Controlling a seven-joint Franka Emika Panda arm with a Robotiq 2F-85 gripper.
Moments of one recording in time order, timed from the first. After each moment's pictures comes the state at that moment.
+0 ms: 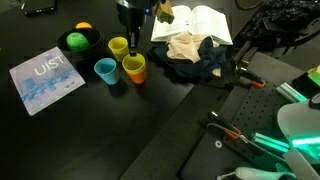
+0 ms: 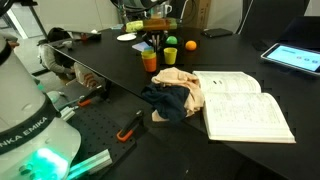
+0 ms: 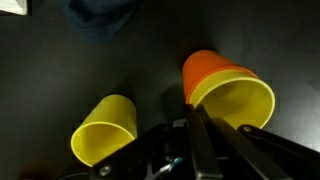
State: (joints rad) arm -0.04 0.36 0.26 -2.29 0.02 2.79 -0.68
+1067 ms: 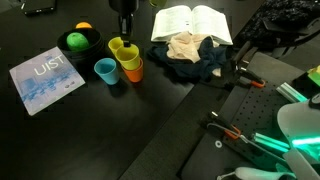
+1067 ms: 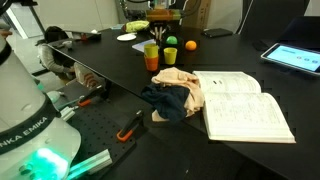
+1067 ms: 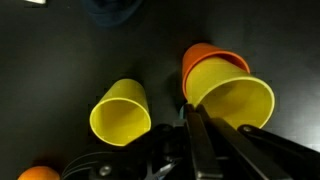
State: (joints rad) arm -0.05 0.34 0.26 -2.21 0.04 2.66 -0.68
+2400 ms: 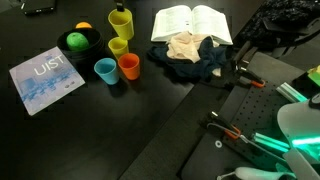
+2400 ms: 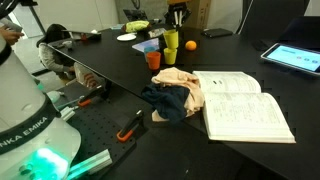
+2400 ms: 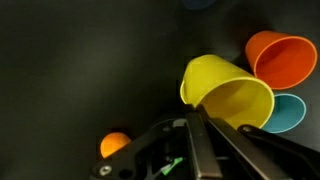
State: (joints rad) arm -0.04 0.34 0.15 -2.04 -0.03 2.62 -0.68
